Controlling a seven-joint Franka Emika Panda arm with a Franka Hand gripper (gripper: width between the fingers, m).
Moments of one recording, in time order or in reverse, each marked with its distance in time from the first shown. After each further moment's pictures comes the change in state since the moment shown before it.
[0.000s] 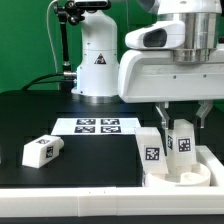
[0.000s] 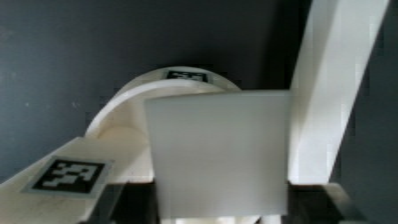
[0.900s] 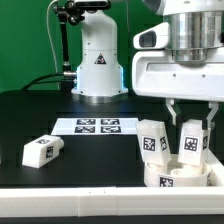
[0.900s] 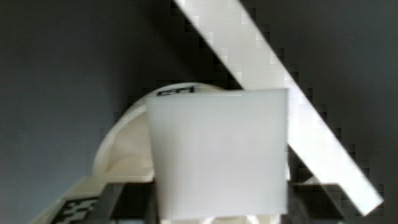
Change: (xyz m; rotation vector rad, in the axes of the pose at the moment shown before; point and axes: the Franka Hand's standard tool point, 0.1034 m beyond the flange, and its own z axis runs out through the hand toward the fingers) arm 0.000 -0.016 -0.001 0.058 -0.014 0.814
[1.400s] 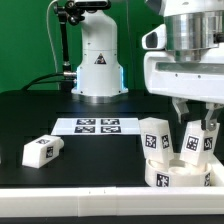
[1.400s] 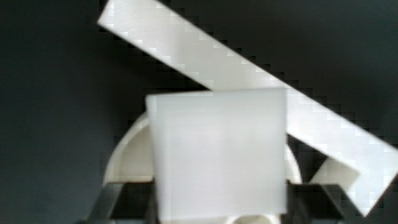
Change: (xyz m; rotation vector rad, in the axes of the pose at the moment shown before) arm -0.004 -0.002 0.000 0.041 -0.022 0.403
